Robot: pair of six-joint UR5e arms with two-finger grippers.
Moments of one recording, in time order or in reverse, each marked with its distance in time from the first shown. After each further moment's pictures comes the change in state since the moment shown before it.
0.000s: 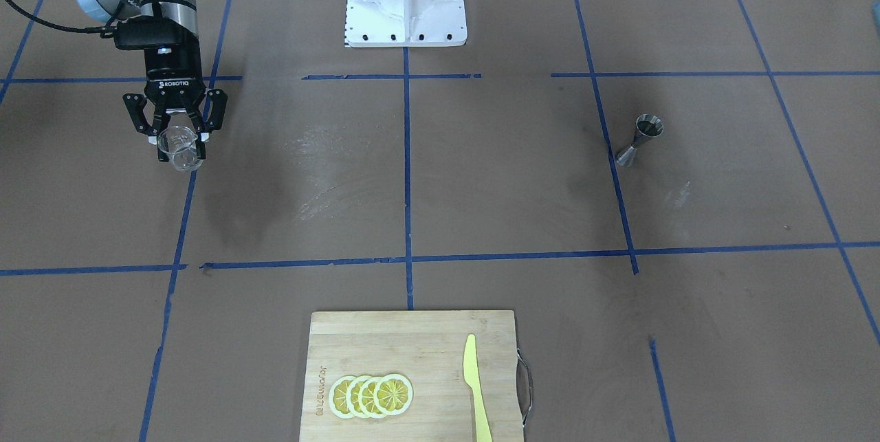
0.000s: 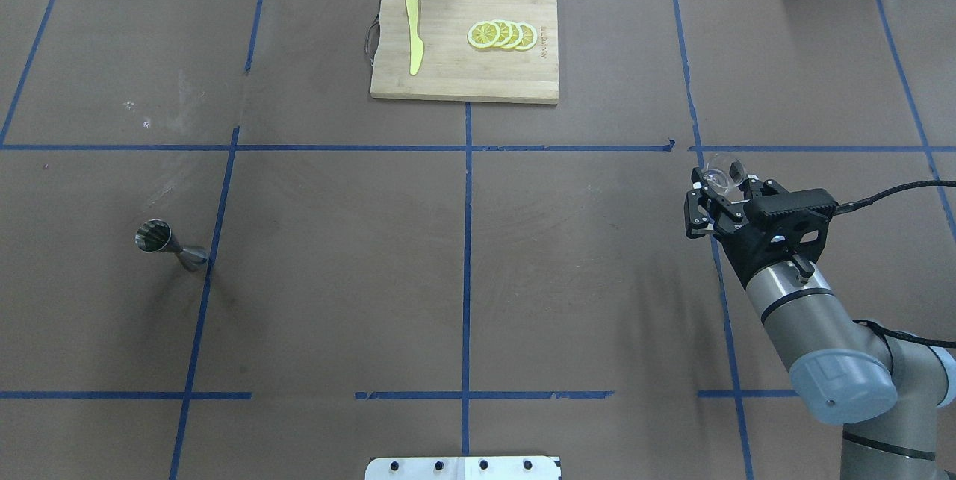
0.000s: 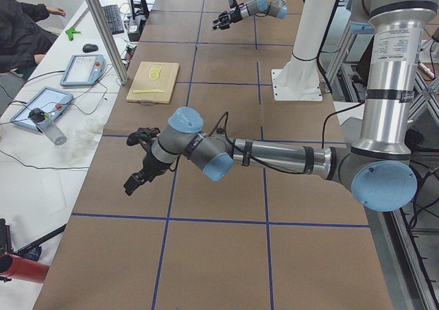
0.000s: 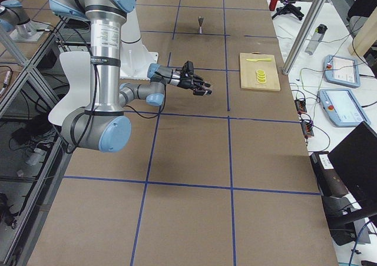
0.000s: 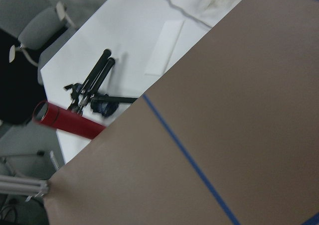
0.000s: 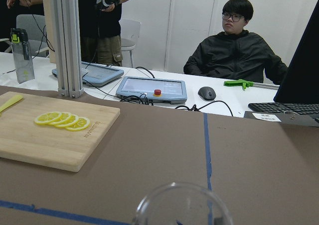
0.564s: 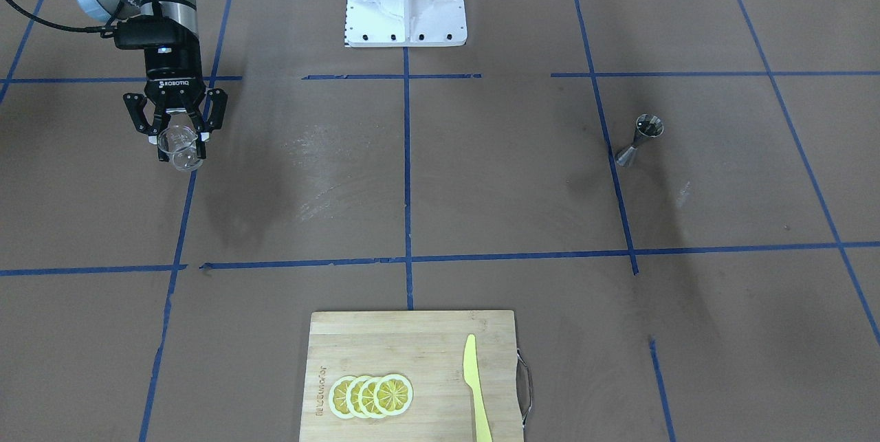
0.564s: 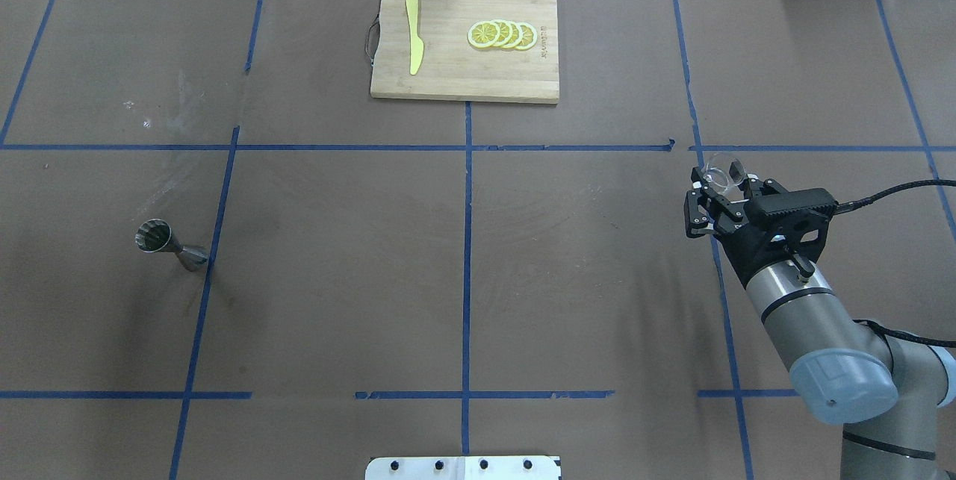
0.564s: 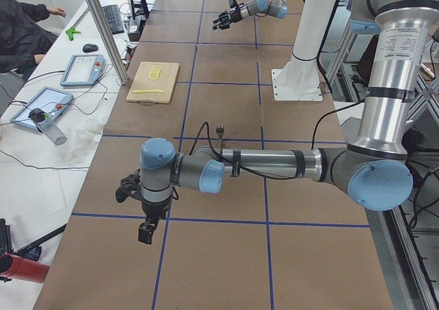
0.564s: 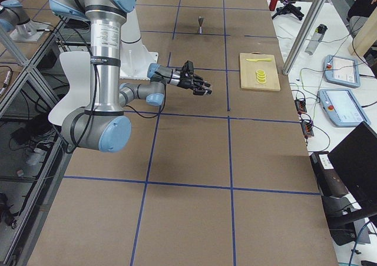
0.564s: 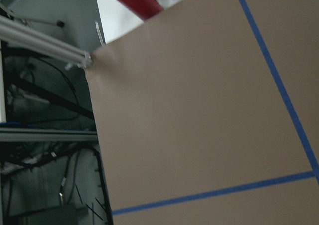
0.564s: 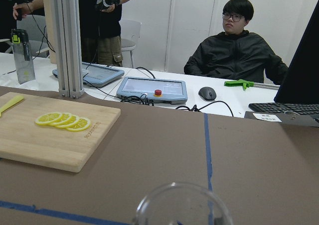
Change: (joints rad) left arm -0.090 0.016 0.142 0.275 -0.240 0.012; right arm 0.000 0.000 0.002 0.000 0.001 0.000
